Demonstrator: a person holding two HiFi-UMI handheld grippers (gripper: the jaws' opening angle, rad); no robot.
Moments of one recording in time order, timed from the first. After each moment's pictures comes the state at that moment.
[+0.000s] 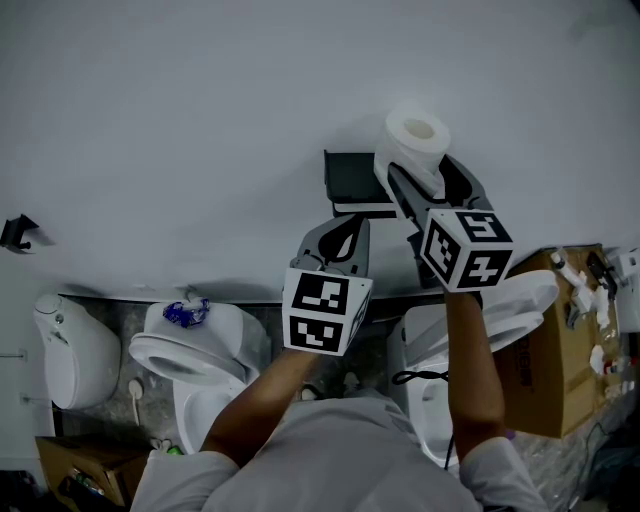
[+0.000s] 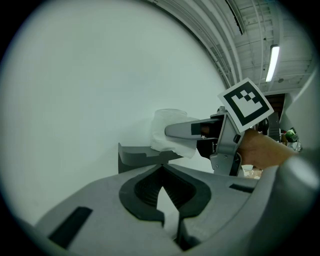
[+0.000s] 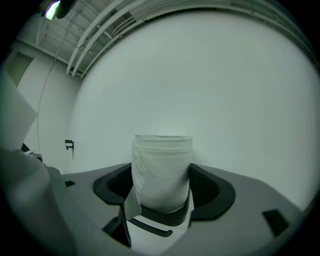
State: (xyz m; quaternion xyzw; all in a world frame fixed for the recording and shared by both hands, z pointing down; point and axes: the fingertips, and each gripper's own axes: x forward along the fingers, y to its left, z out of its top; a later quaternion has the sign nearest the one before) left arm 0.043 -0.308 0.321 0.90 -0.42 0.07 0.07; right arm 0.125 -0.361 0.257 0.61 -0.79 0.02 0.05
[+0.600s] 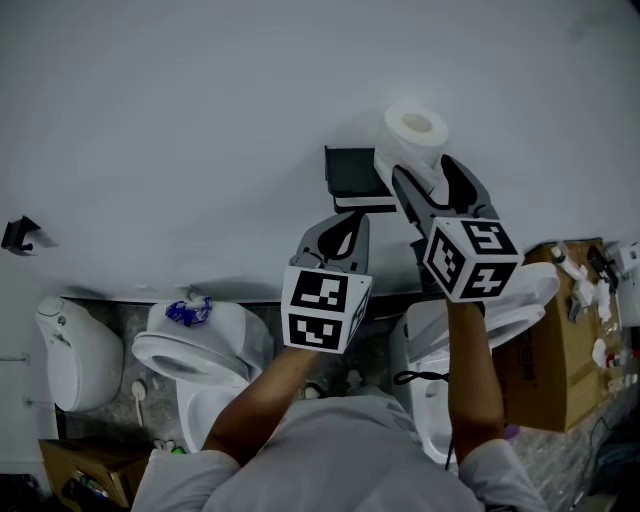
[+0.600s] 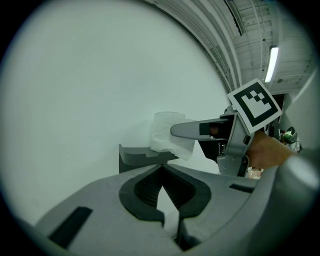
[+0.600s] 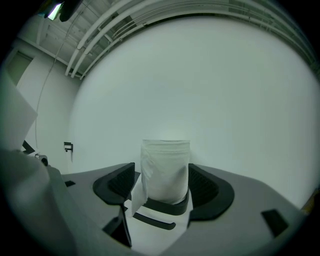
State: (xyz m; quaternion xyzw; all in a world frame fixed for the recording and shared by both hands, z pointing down) left arm 0.038 -0.299 0.316 0.90 -0.42 0.06 0.07; right arm 0.124 -0.336 0.250 0.62 -0.78 0.02 0.04
